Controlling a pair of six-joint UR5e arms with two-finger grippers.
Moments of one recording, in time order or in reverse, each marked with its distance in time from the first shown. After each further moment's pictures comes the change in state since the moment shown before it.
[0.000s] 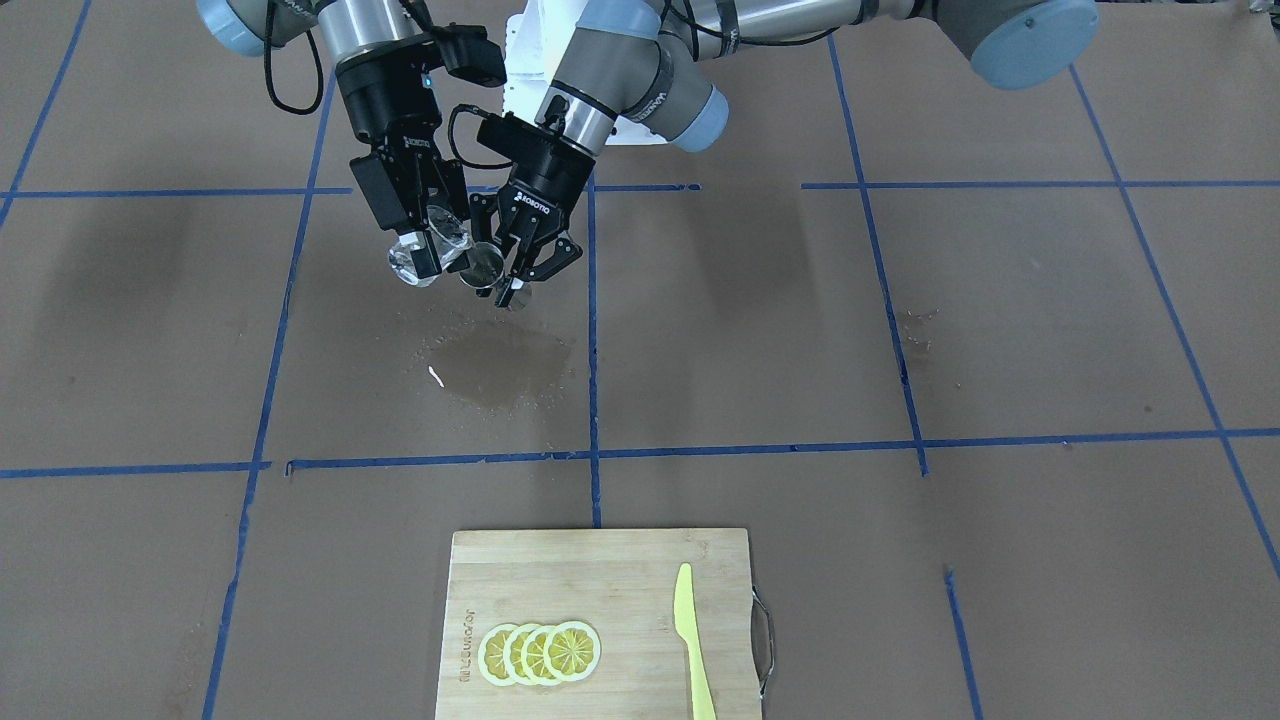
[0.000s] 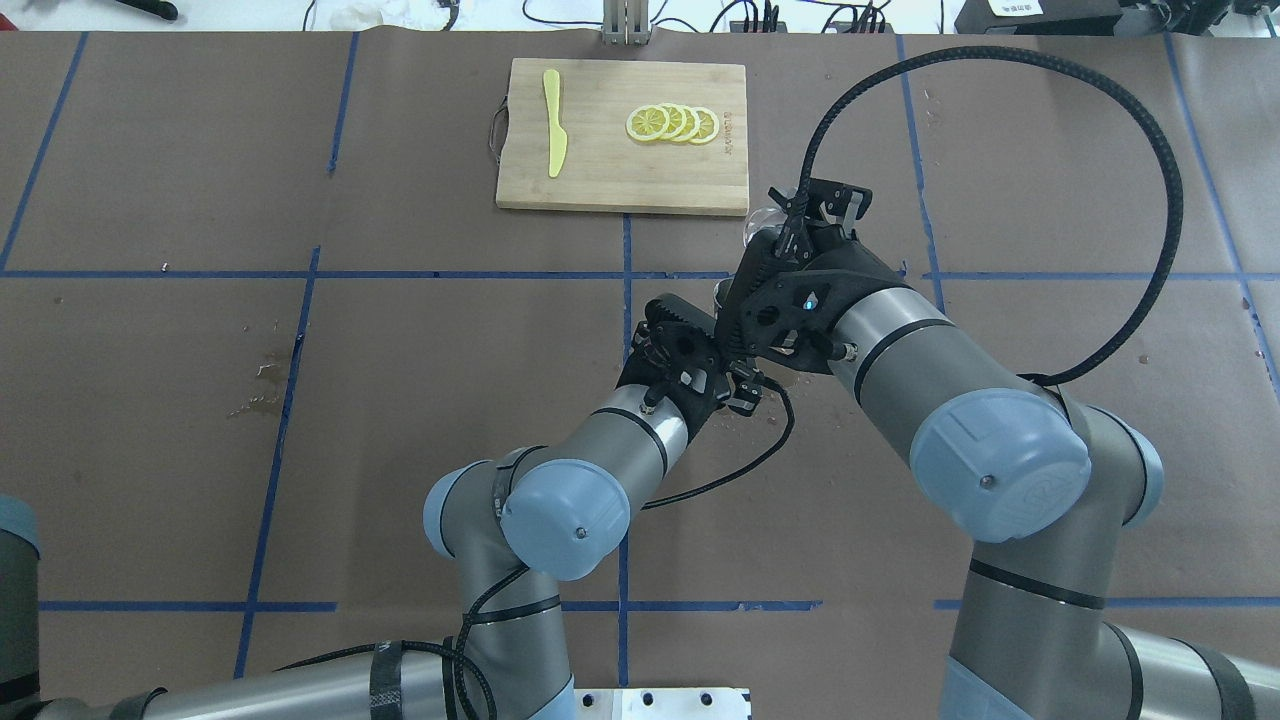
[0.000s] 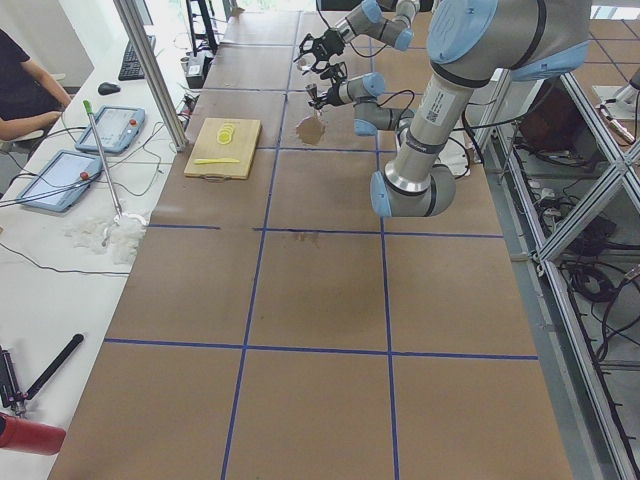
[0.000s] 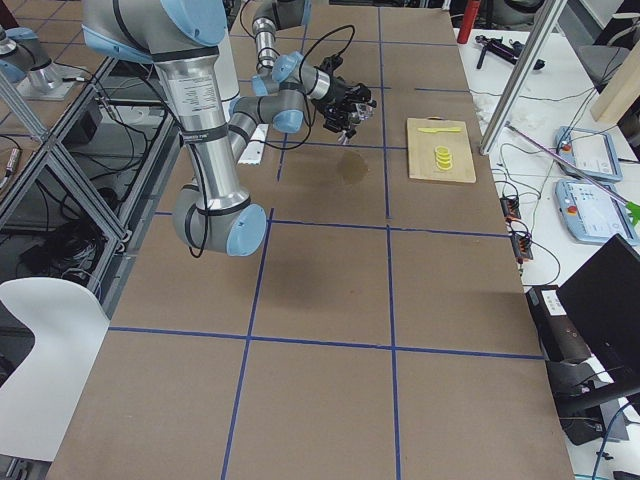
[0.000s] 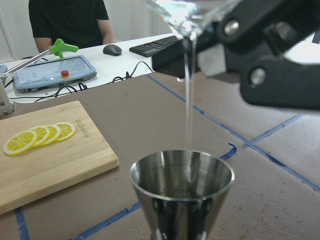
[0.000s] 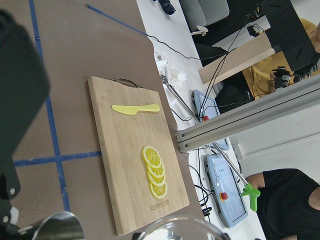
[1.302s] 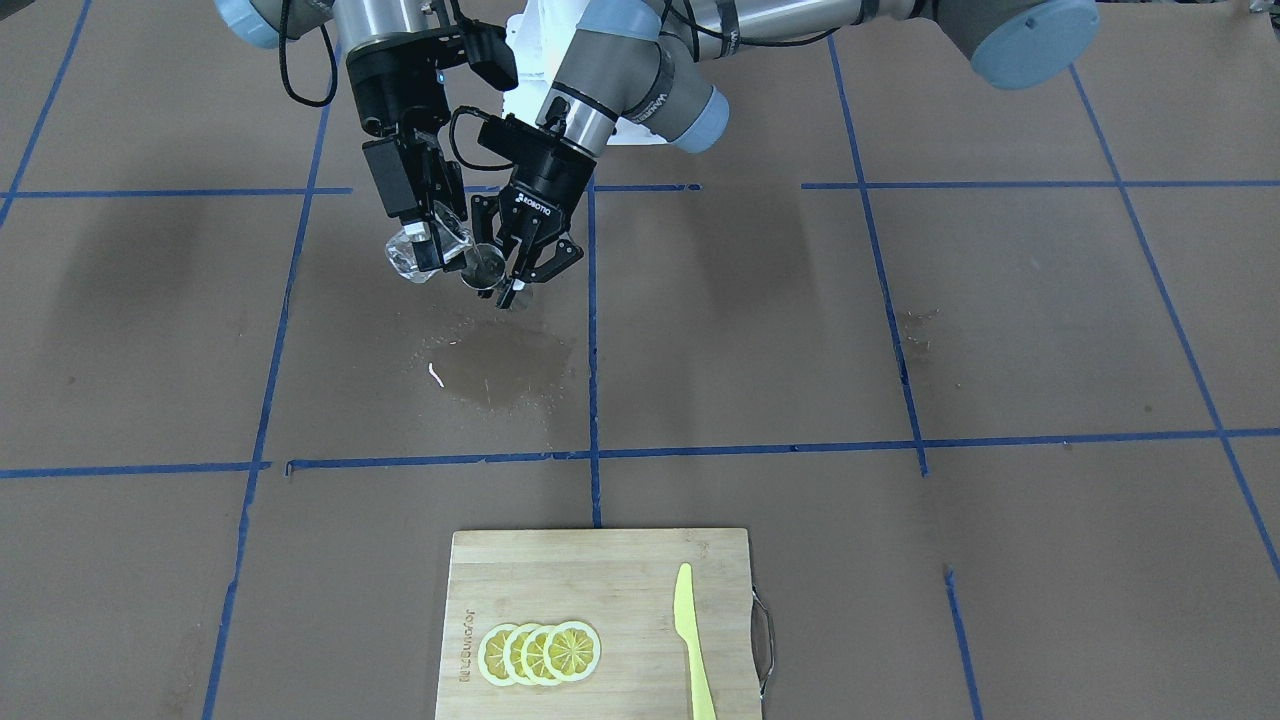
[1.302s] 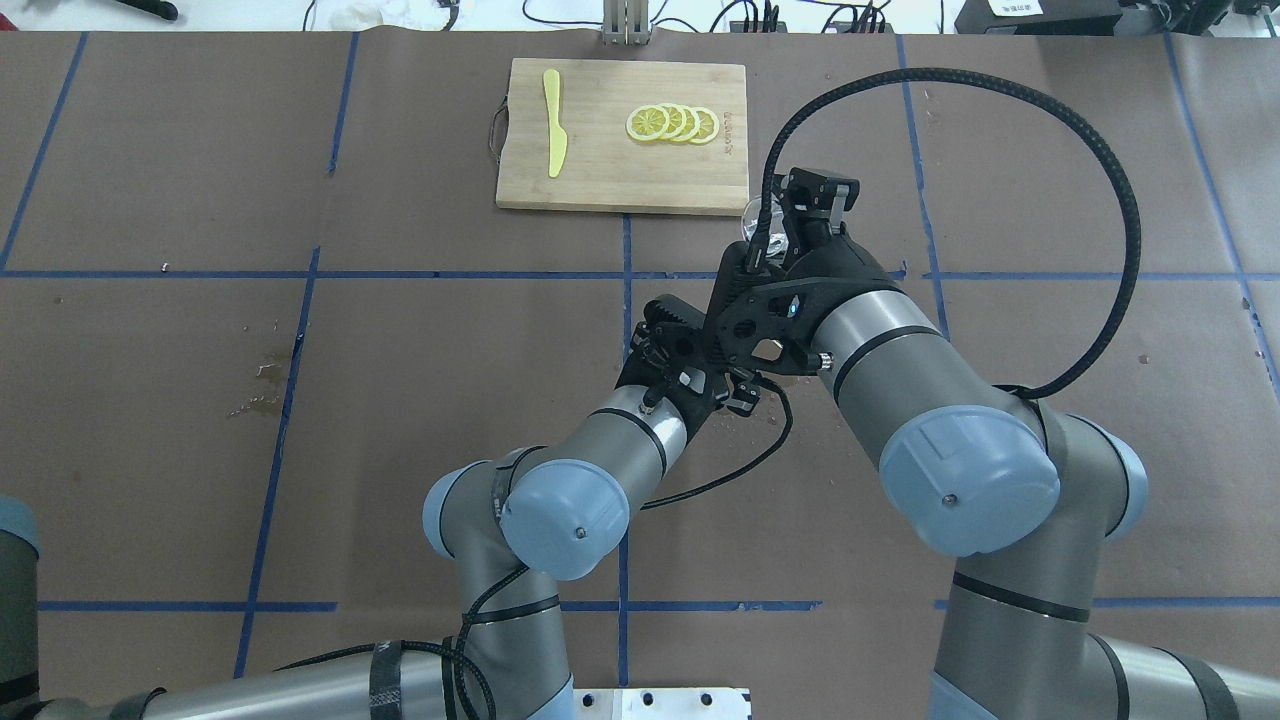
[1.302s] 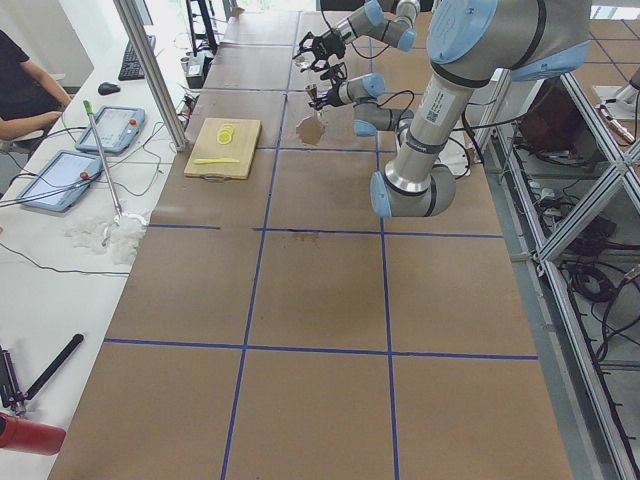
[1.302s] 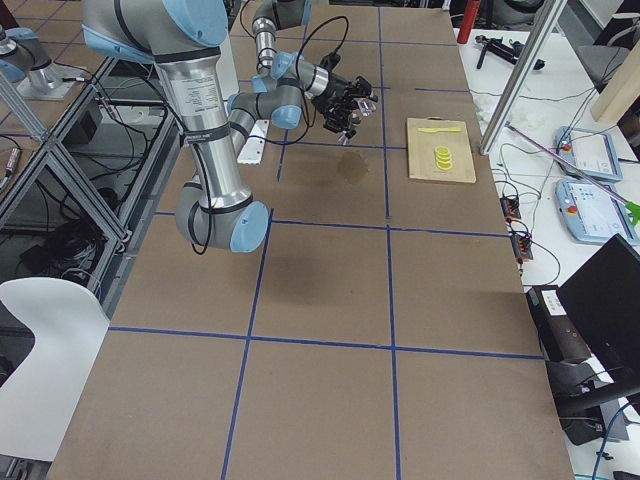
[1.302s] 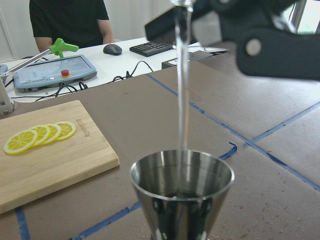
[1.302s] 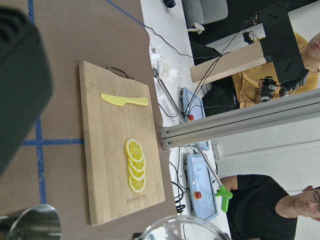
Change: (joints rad) left arm 0.000 0.001 0.003 0.000 0.000 0.000; right arm -0.023 0.029 0.000 -0.052 -0.100 -0.115
